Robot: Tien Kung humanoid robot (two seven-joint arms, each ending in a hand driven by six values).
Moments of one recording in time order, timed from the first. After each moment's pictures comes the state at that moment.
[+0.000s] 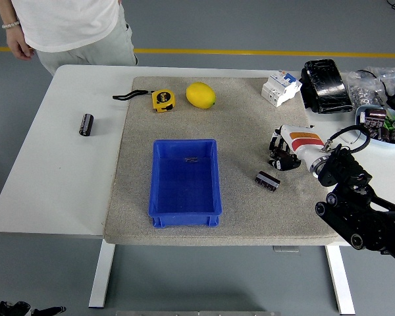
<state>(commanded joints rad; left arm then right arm) -0.21 0.11 -1.19 -0.23 1.50 -0.10 0.31 0.65 -0.15 0.66 0.77 -1.86 -0.31 -0.08</state>
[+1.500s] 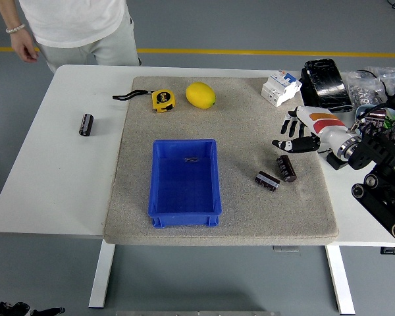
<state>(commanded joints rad) -0.20 0.12 -1.20 -0.23 1.53 -0.10 0.31 0.62 -0.37 0.81 1.04 -1.93 -0.04 0.12</state>
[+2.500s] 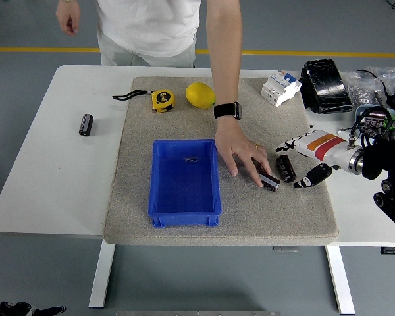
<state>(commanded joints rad) -0.21 0.11 -1.18 -0.23 1.50 -0.10 0.30 0.65 -0.41 0.71 0.93 -2.16 0.03 0.30</state>
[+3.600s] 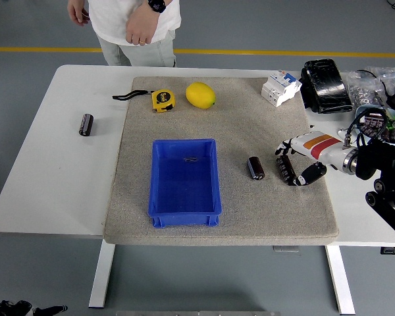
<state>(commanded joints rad) -0.21 0.11 -1.17 -0.23 1.48 -0.10 0.30 0.66 -0.36 0.72 0.89 -2.11 0.02 0.27</state>
